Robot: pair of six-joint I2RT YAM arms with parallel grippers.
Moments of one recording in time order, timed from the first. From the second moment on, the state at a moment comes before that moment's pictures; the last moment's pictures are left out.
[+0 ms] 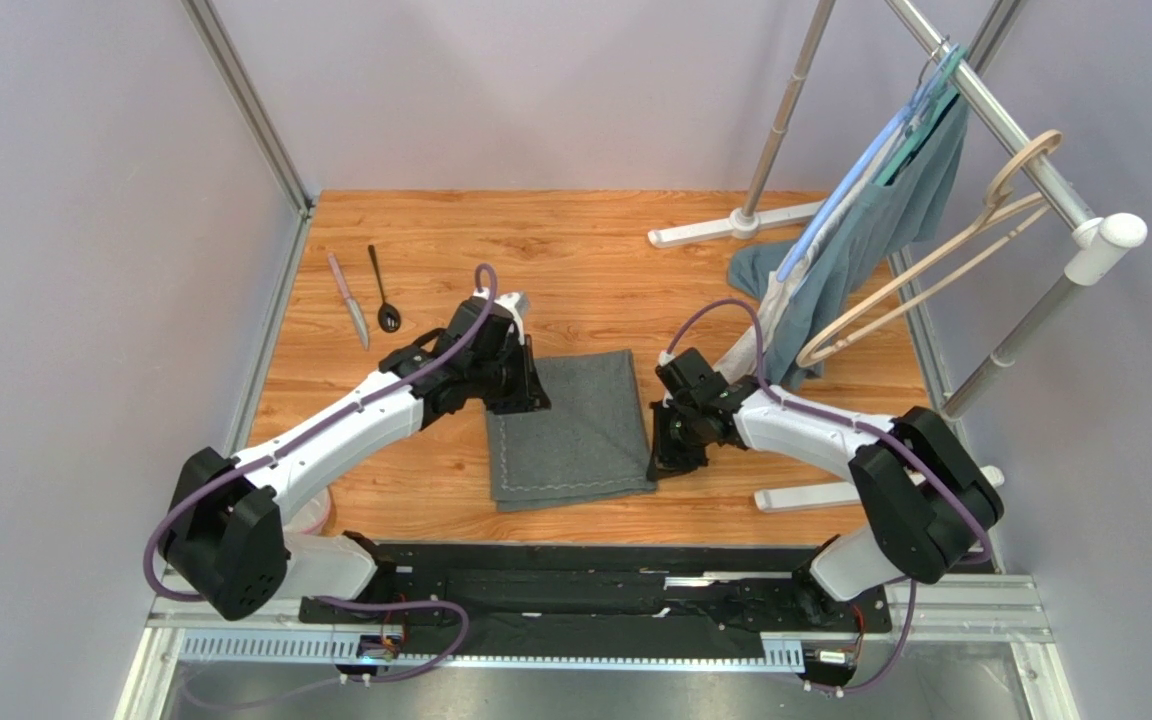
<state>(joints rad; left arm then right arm) -0.64 1.31 0.93 -0.45 0.16 -0.65 0.67 1.50 0.74 -0.41 -0.24 0.66</state>
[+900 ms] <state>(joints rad) -0.38 1.85 1.17 -0.47 0.05 -0.64 0.60 1.62 0.87 -0.48 -0.23 0.51</state>
